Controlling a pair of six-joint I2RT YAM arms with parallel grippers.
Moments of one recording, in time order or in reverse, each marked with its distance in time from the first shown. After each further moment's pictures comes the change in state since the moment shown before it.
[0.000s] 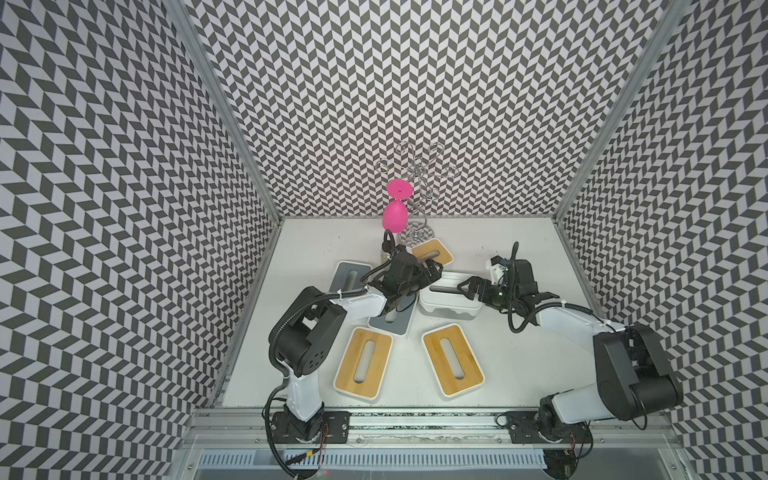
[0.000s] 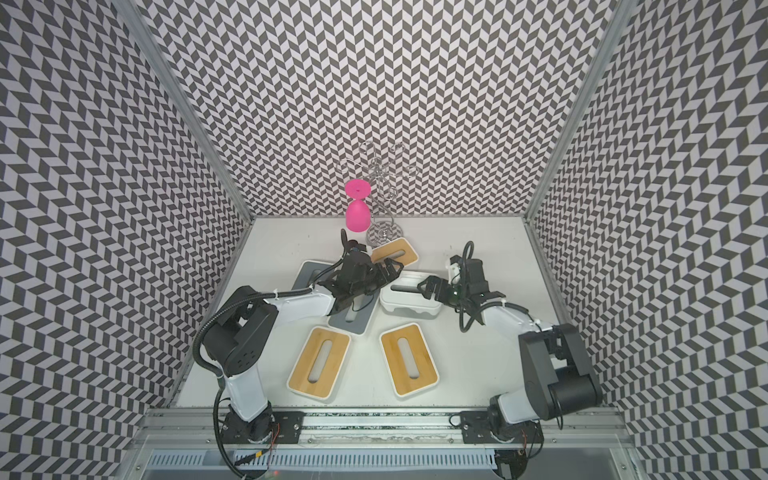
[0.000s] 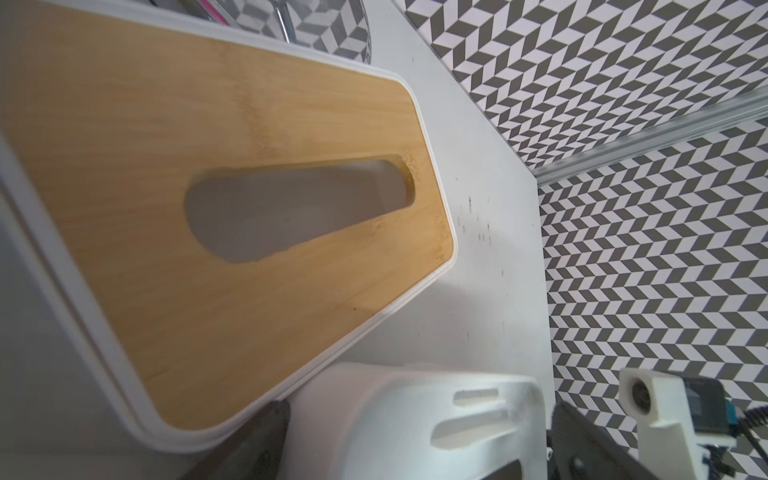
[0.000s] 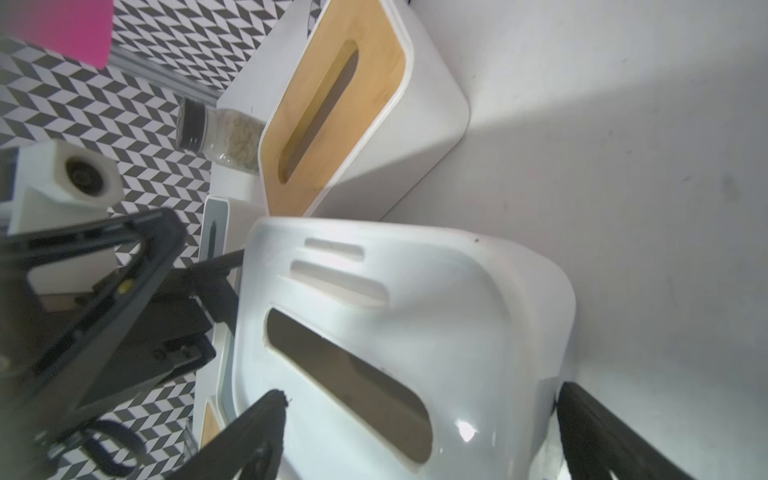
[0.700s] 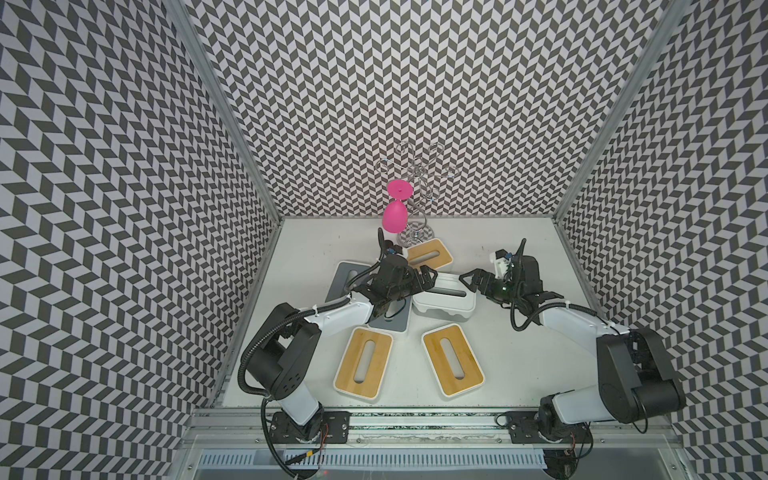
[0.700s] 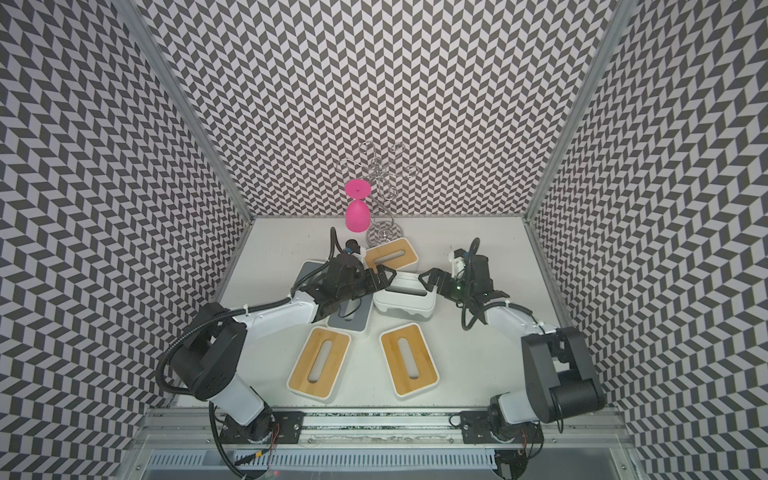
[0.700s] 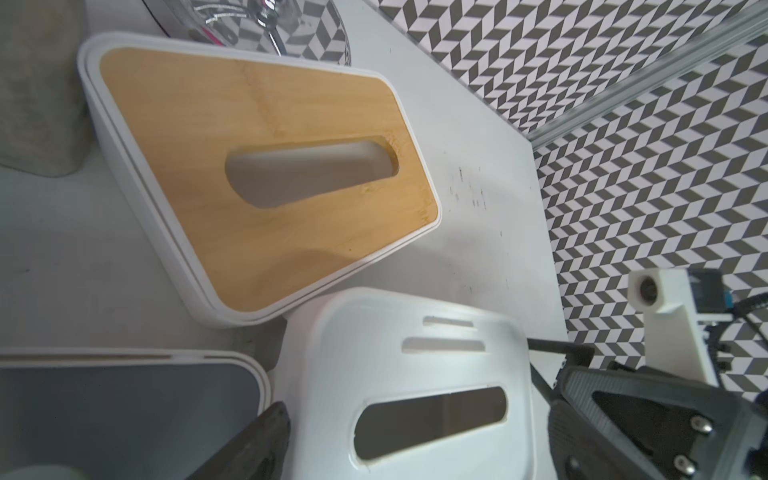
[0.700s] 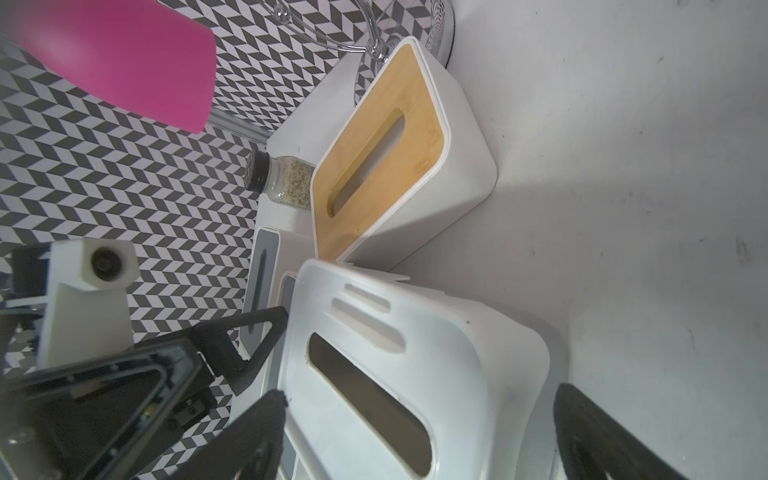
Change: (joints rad) left arm -0.012 -0.192 -0.103 -0.126 0.023 0.155; right arm -0.052 -0.009 0.003 0.107 -0.047 0.049
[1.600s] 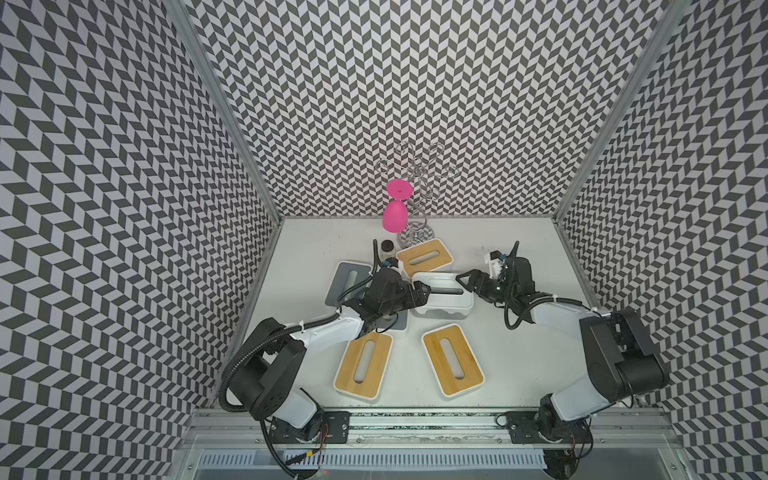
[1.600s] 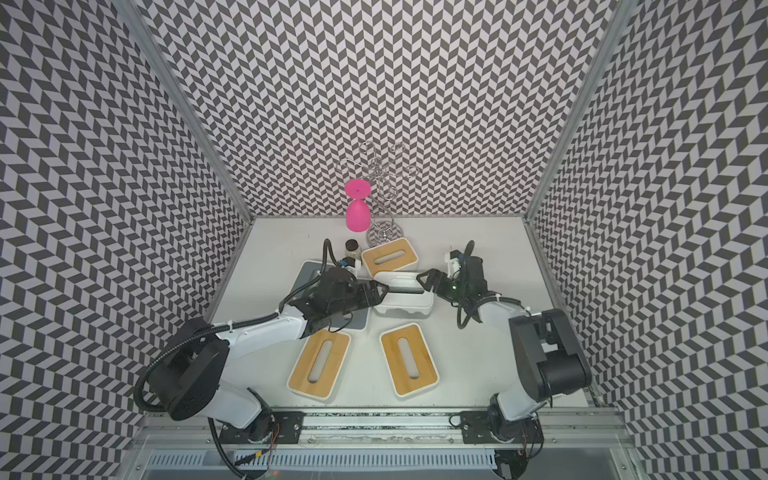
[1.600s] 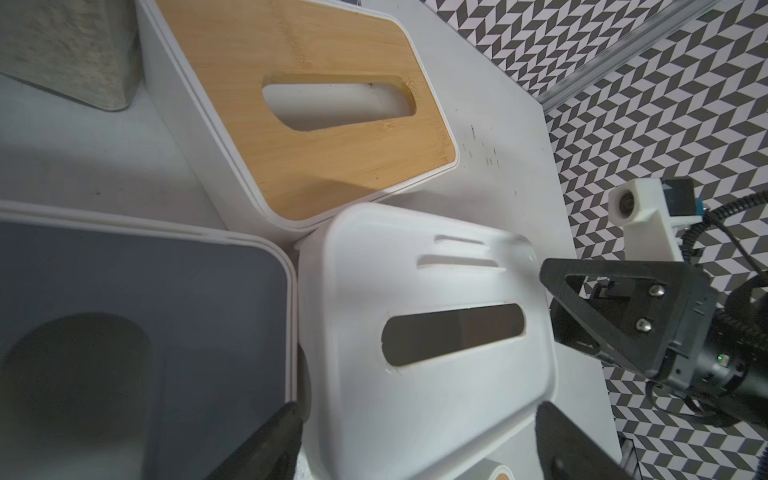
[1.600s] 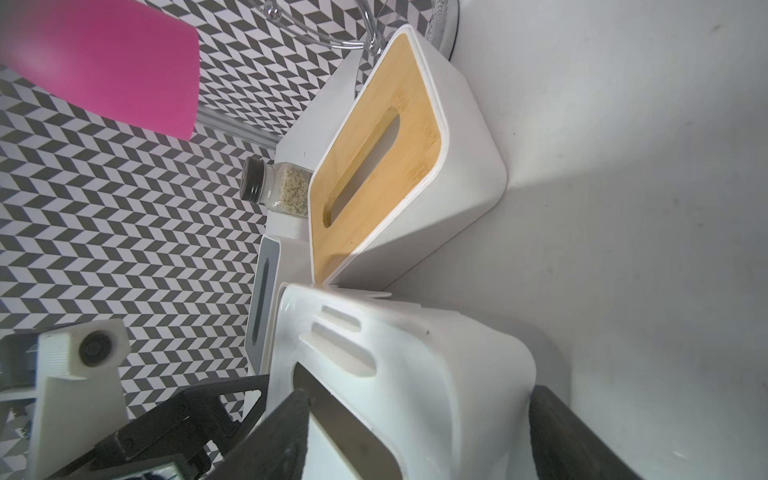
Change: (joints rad) left arm -0.012 -0.136 -0.172 0.017 -0.008 0.040; right arm 0.032 0.132 -0.001 0.161 -0.027 0.071
